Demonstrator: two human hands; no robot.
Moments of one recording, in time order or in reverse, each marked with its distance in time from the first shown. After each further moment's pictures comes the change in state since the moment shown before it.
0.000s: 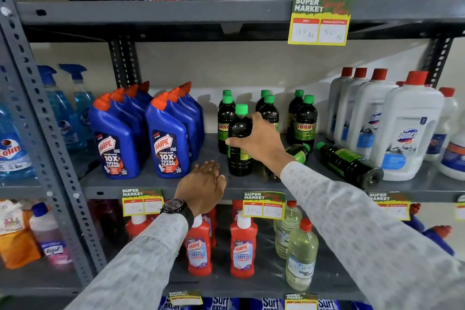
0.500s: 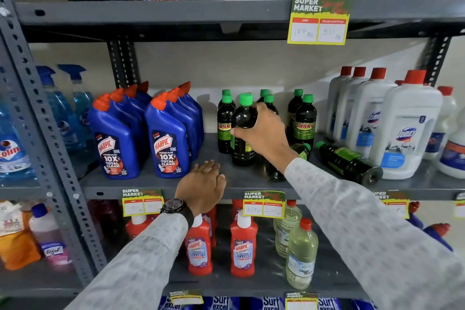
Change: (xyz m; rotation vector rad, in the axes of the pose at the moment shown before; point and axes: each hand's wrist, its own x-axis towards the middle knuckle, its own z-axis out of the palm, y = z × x) left_hand -0.001 0.001 -0.001 -0.045 0.012 -0.006; right_hand -0.001 -0.012 -0.016 -0.002 0.153 -0.031
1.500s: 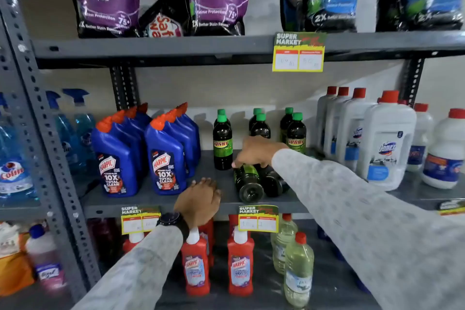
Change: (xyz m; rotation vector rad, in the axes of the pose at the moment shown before) left_hand 0.002 0.002 -0.009 0.047 -0.059 0.037; right_hand 0.014 -0.017 -0.027 -0.455 -0.641 0.065
